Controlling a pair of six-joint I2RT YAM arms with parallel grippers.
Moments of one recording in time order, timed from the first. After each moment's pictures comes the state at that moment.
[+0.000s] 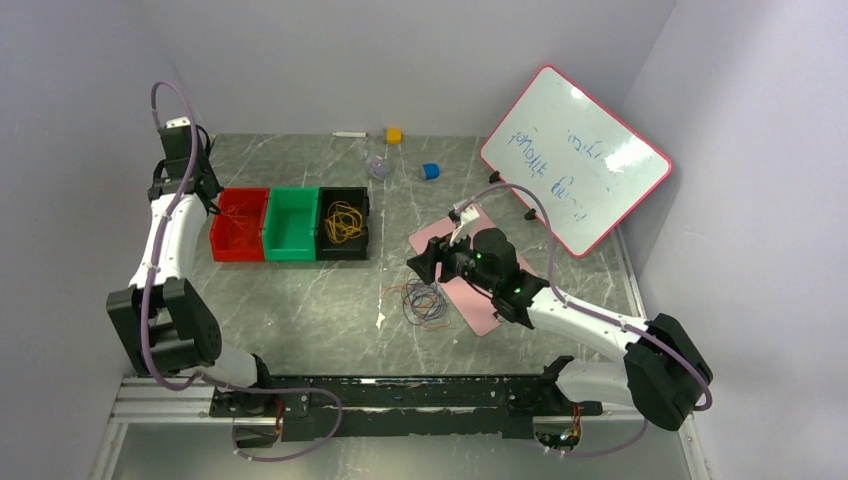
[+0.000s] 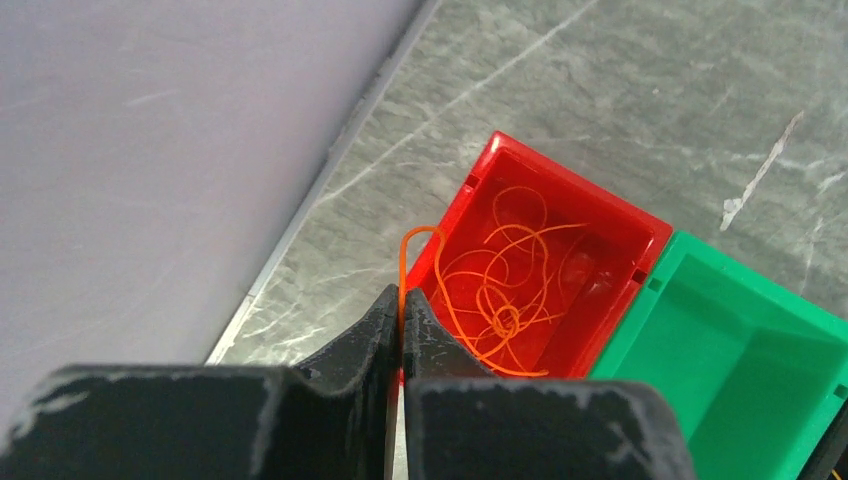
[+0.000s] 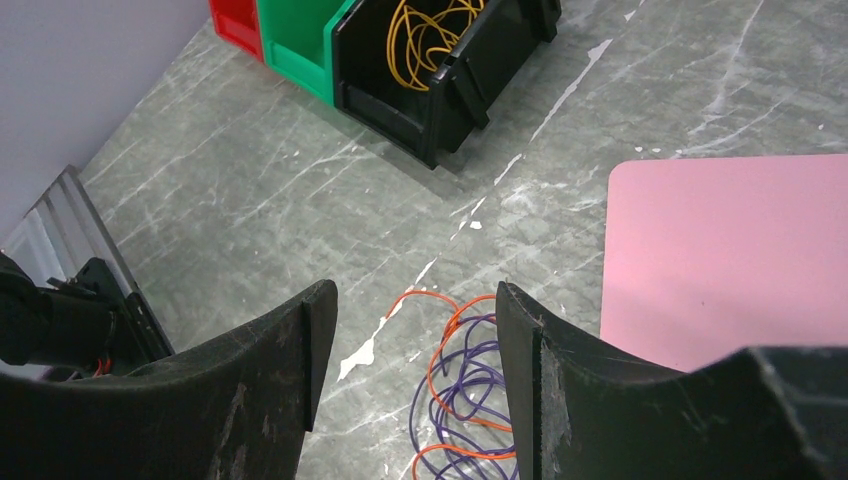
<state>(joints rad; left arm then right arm) 0.22 1.46 1.29 -0.46 -0.35 -0.14 0.75 1.19 0.58 0.34 -0.12 0.36</state>
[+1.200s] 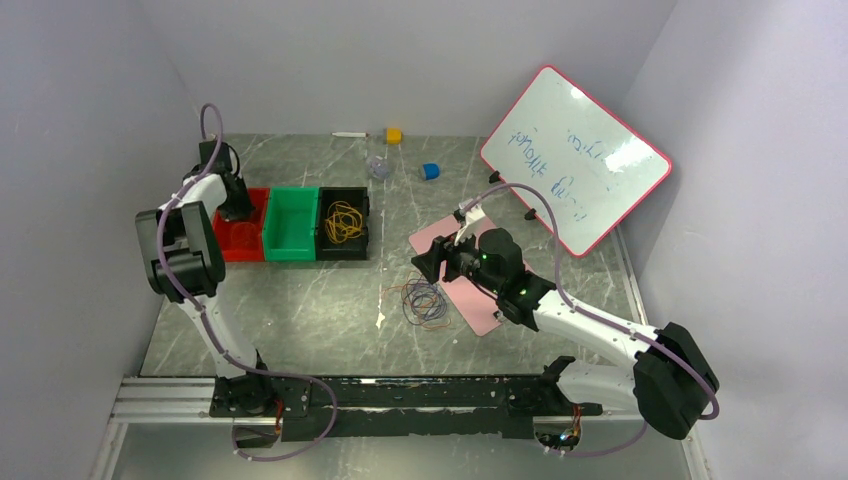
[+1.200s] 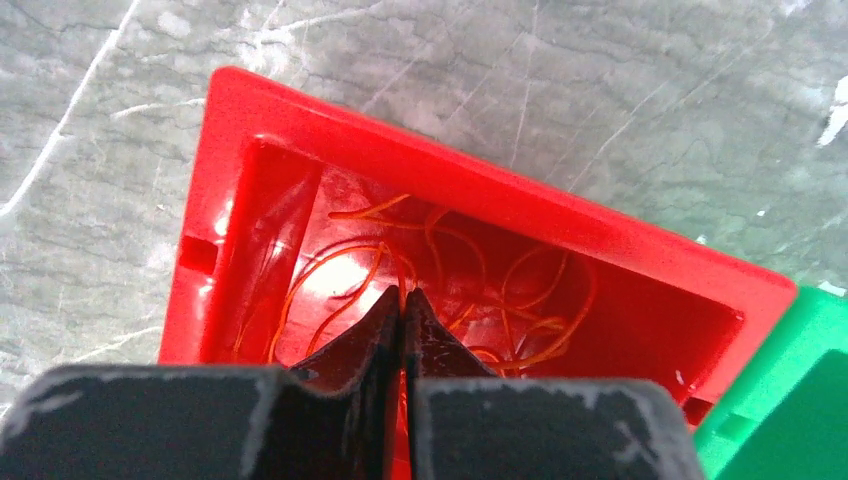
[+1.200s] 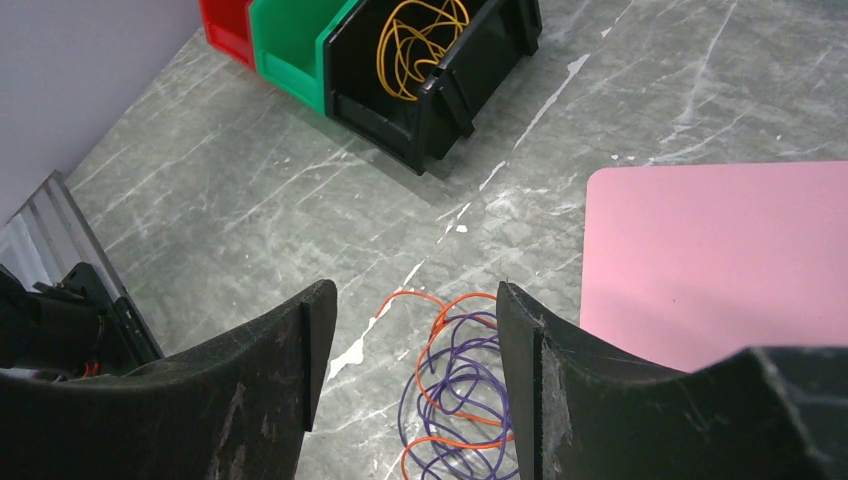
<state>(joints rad) 0.23 1.99 1.41 -0.48 -0.07 -0.15 0.74 1.14 0.58 0.30 -0.10 0.33</state>
